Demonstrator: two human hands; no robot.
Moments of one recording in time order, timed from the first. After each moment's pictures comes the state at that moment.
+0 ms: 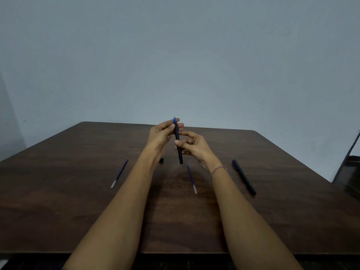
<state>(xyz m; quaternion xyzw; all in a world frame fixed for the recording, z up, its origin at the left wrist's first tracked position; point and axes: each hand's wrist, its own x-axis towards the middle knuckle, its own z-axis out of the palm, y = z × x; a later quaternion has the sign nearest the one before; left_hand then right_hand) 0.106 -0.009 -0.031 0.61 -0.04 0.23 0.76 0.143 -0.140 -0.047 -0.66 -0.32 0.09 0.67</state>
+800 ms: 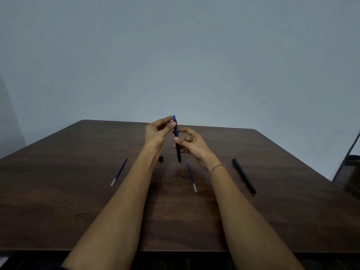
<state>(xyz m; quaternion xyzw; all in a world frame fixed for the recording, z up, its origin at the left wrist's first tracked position) 0.102 -0.008 -0.030 0.61 -0.01 0.33 0.72 0.146 -0.135 -0.048 -0.68 -0.33 0.09 0.64</state>
